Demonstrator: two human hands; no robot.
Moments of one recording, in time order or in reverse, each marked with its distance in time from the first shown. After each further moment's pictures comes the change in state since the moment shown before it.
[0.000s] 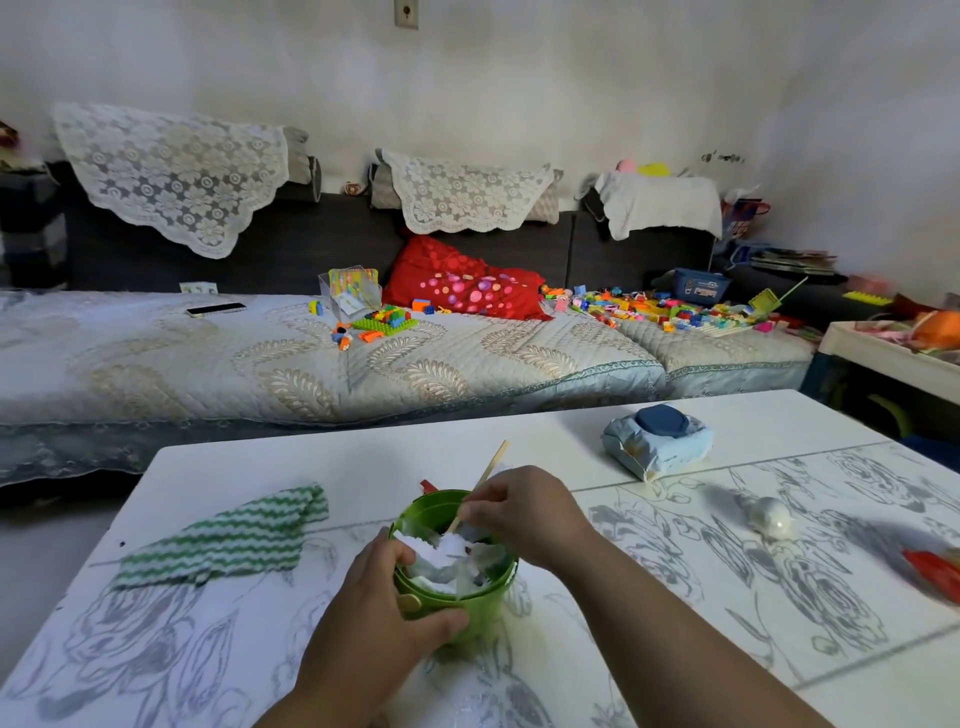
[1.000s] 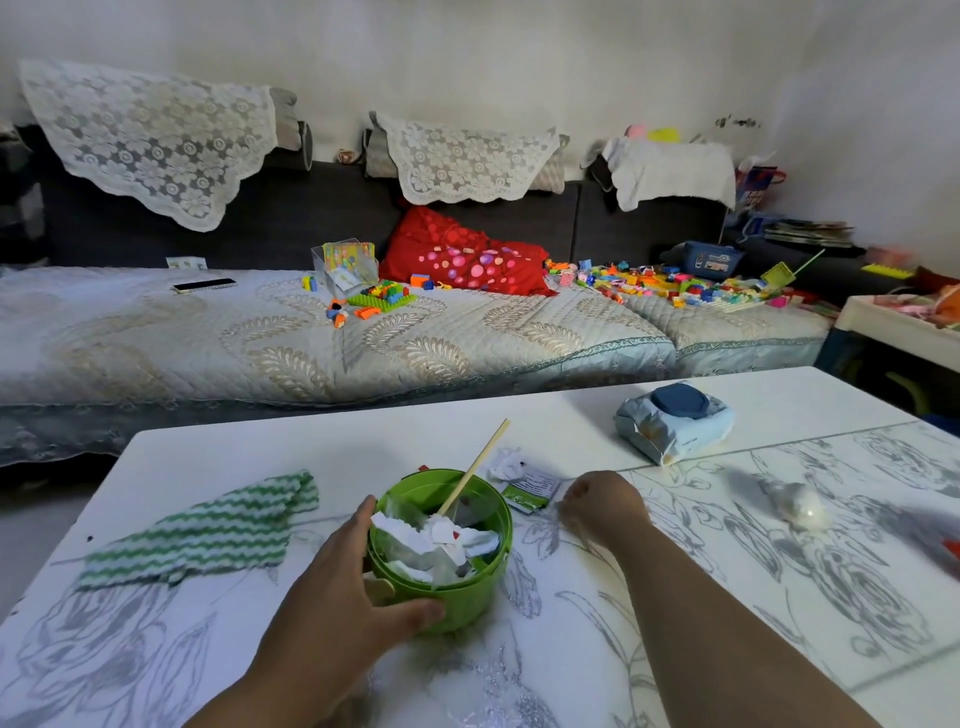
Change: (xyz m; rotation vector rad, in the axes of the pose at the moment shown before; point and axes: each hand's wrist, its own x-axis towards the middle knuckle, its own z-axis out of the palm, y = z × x) left_hand 0.026 -0.021 -0.011 -0.033 -0.023 0.049; right_hand 0.063 0.117 0.000 -0.153 0.162 0.435
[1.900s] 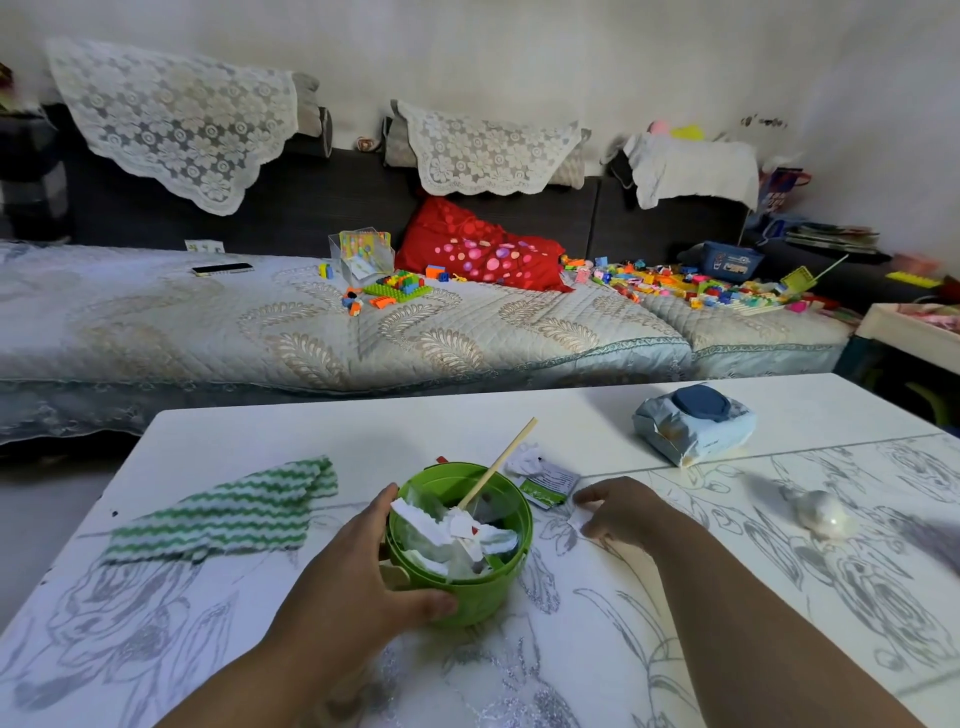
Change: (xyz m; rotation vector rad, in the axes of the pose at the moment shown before) left_hand 0.004 -0.005 -0.010 0.043 -0.069 -0.011; right_hand 0.001 0.003 -0.009 -0.153 -0.231 -0.097
